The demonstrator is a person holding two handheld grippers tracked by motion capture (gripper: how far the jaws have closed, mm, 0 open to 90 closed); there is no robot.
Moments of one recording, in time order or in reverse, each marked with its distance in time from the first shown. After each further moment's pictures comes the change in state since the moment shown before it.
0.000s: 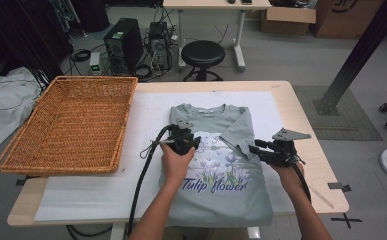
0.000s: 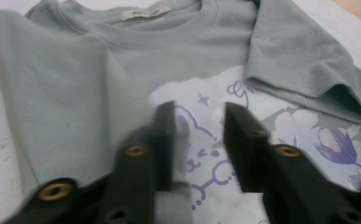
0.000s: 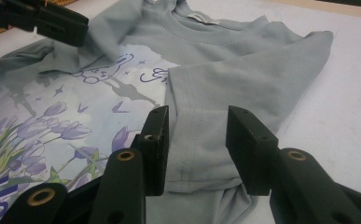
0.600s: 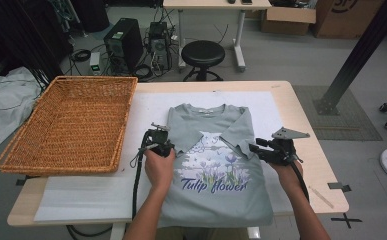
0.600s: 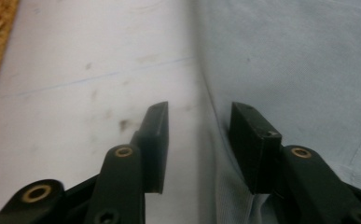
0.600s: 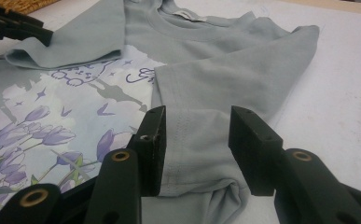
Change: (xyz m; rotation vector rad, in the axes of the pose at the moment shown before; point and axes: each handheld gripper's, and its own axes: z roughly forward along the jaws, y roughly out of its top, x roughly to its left) left arm 0.050 -0.023 -0.005 0.169 0.480 -0.060; right arm -0.003 0.000 0.004 0.008 -0.040 0.024
